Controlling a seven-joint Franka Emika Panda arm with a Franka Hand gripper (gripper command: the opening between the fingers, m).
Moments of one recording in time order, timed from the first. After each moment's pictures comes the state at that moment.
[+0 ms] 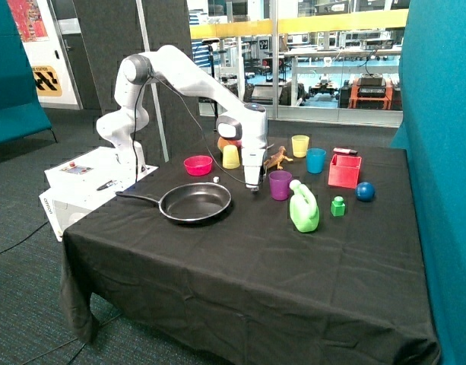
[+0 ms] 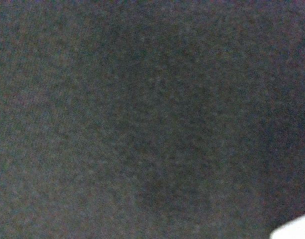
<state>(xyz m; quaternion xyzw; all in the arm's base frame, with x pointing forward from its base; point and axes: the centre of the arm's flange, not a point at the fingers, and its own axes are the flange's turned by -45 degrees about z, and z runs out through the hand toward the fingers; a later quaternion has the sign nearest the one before) 0.659 -0.067 0.284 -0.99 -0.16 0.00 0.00</state>
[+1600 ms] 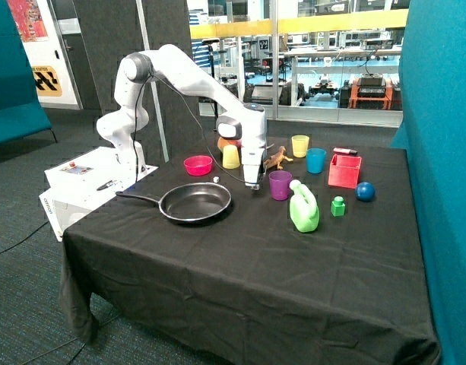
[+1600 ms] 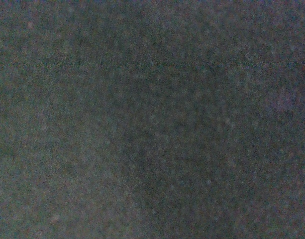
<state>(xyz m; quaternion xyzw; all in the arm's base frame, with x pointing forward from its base) 0.652 -0.050 0.280 -0.99 -0.15 0.00 0.00</state>
